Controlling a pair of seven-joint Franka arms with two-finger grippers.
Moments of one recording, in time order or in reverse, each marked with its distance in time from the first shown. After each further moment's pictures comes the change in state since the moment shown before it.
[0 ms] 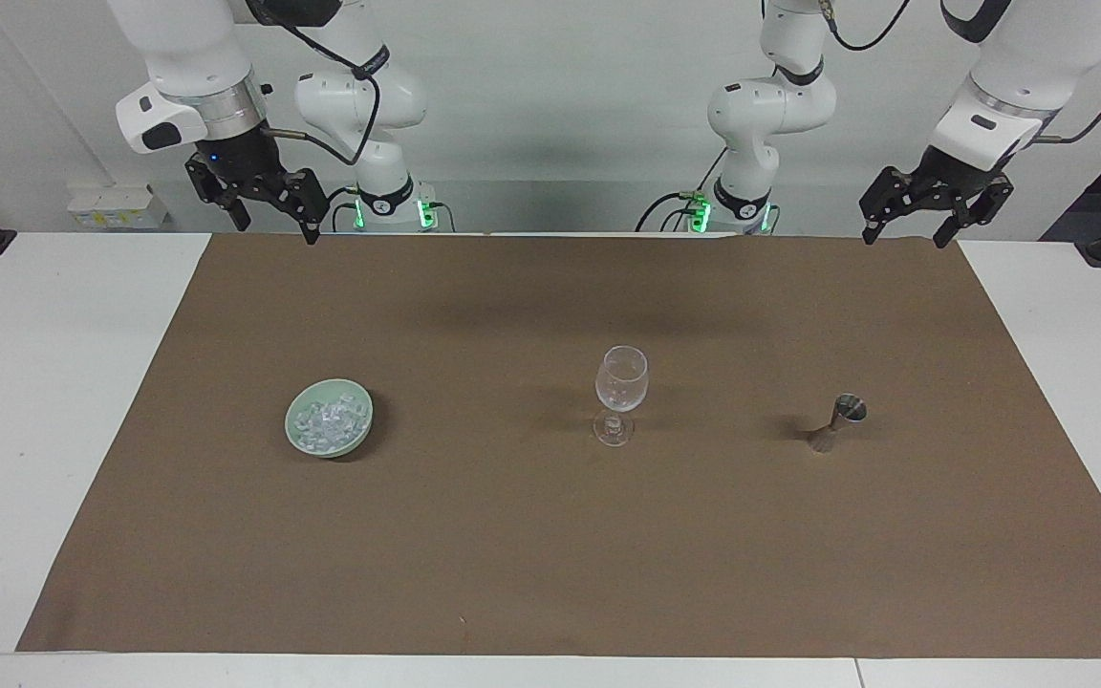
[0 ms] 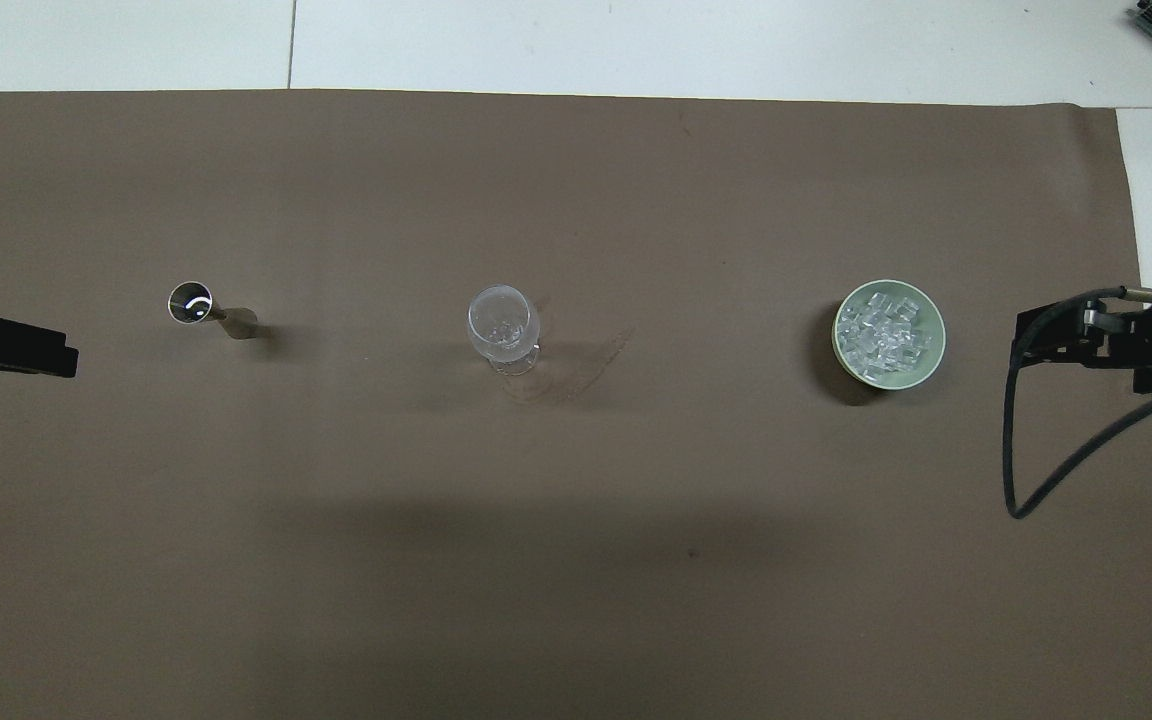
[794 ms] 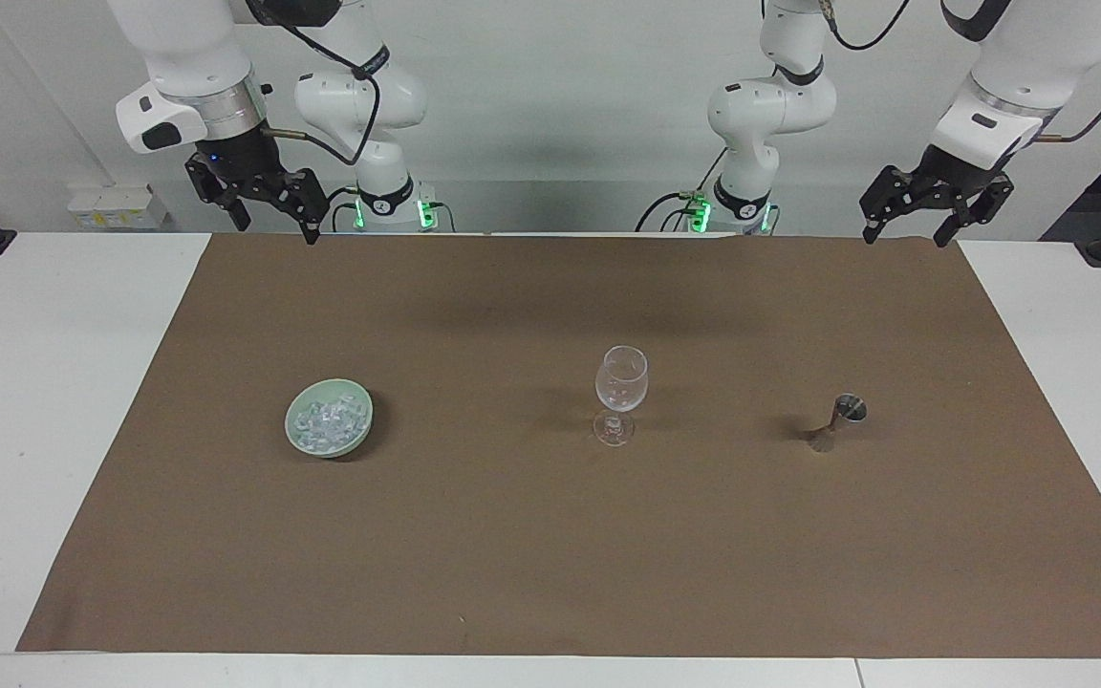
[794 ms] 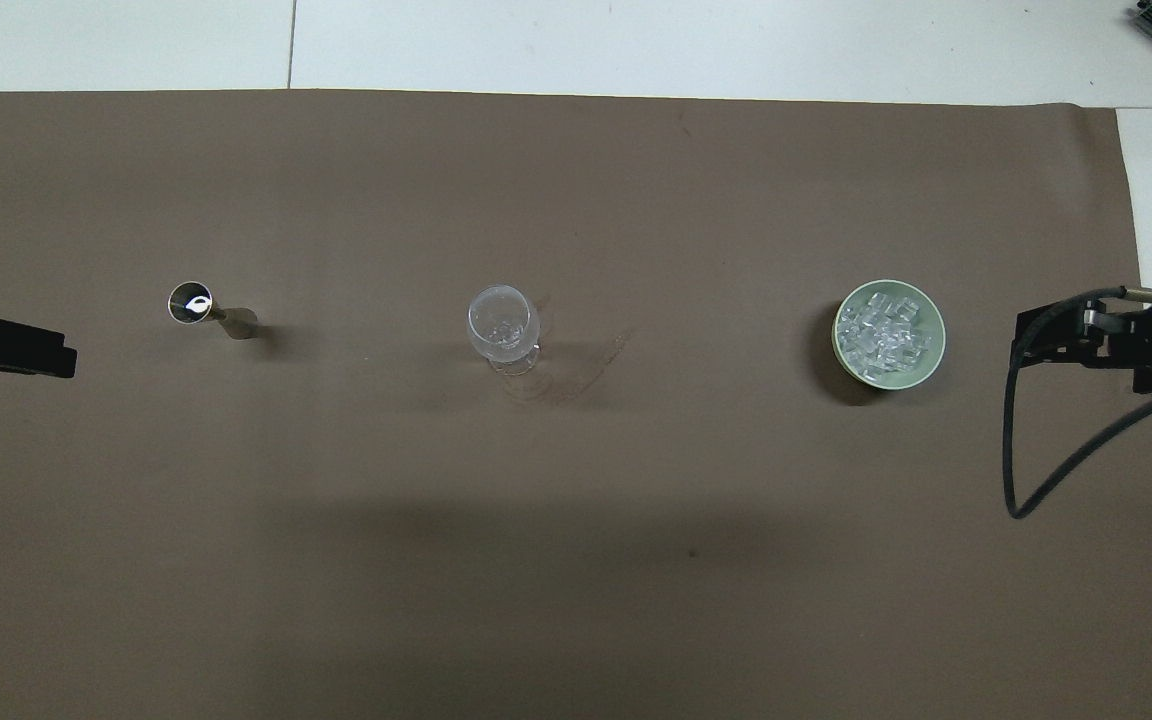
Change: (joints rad) left arm 0.000 -0.003 0.000 0.001 0.000 -0.001 -0.001; right arm 0.000 0.000 0.000 0.000 0.000 0.000 0.000
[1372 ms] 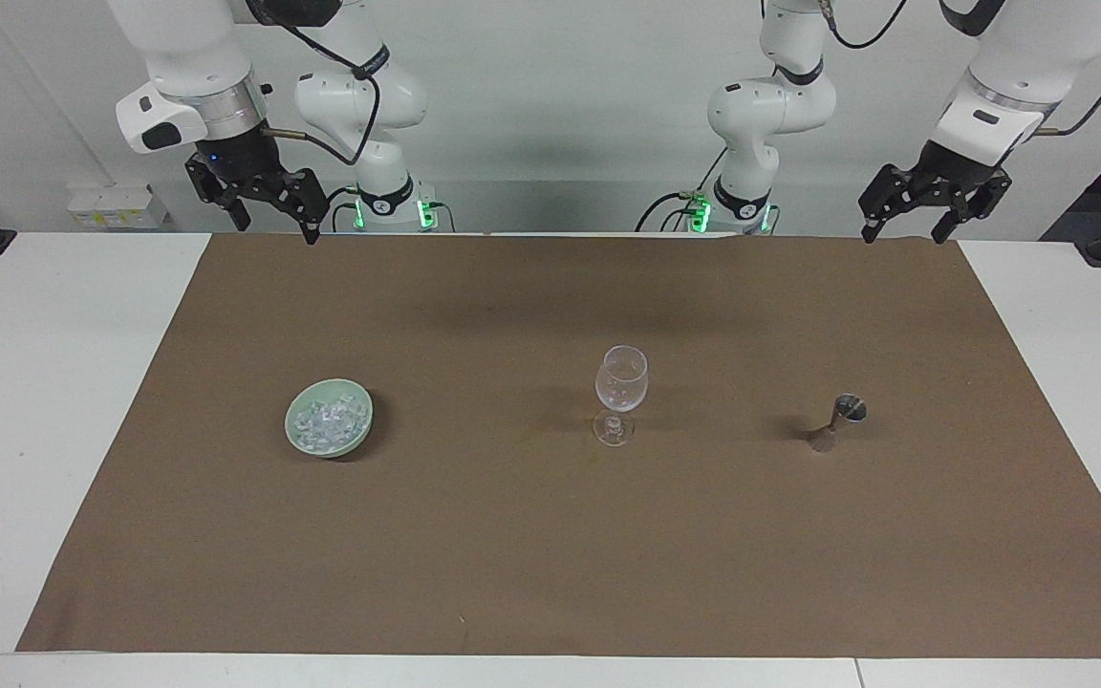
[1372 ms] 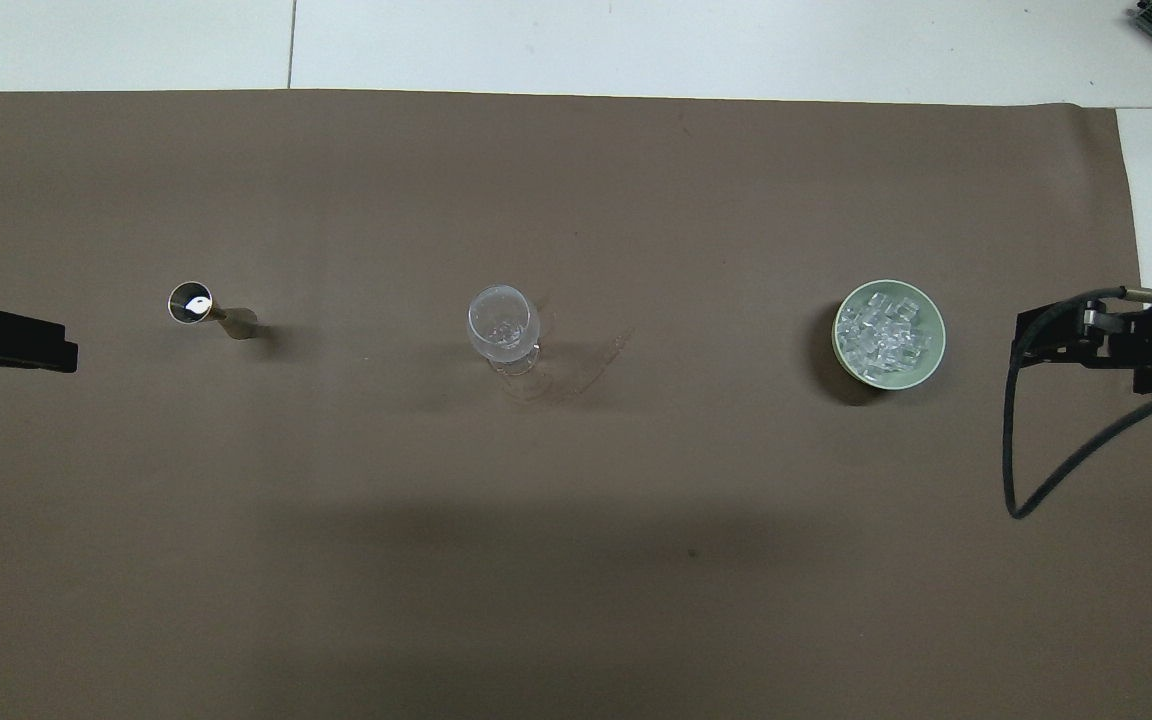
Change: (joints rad) left arm 0.000 -0.002 -0.004 0.007 -0.002 0.001 -0.079; right arm 0.000 0.000 0.000 0.000 0.000 0.000 0.000
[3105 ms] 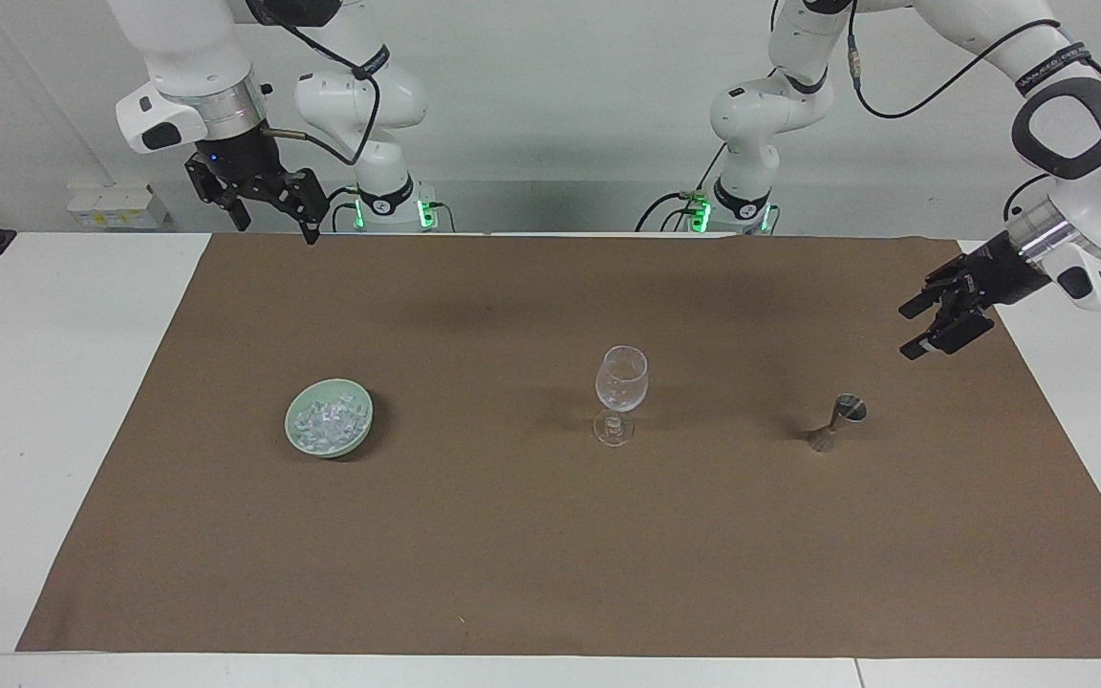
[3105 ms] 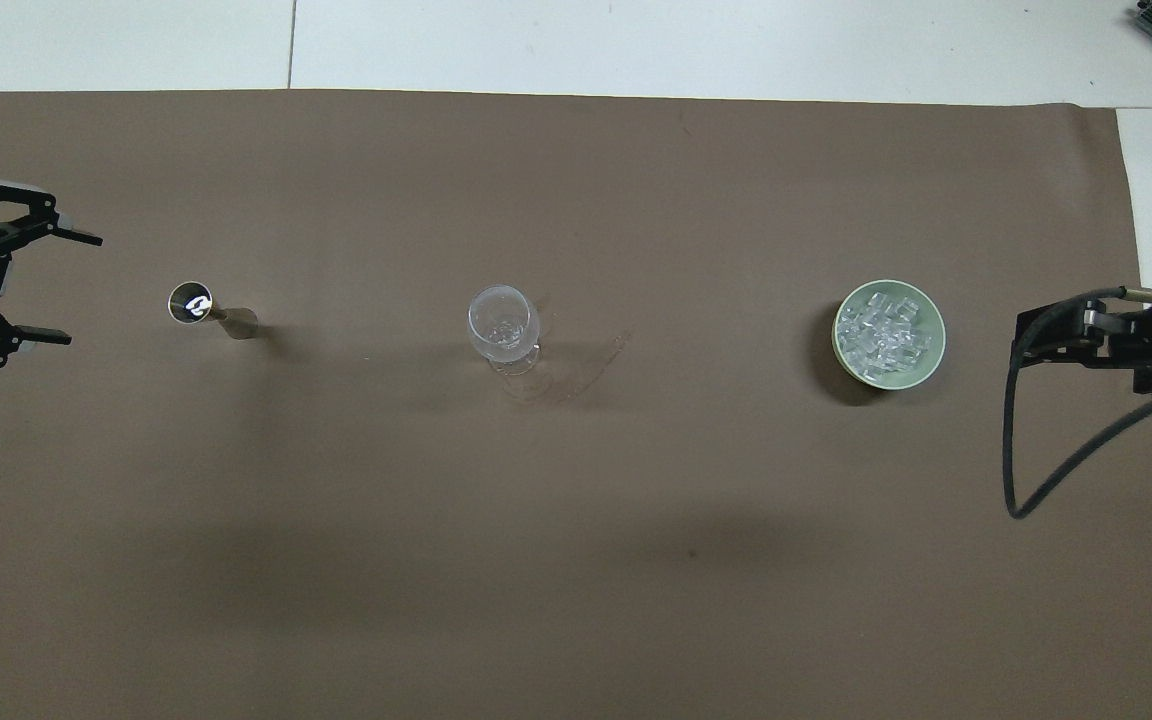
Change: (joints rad) left arm 0.196 0.264 0.021 -0.016 -0.451 0.178 -0.853; right arm 0.000 0.000 0.000 0.000 0.000 0.000 0.000
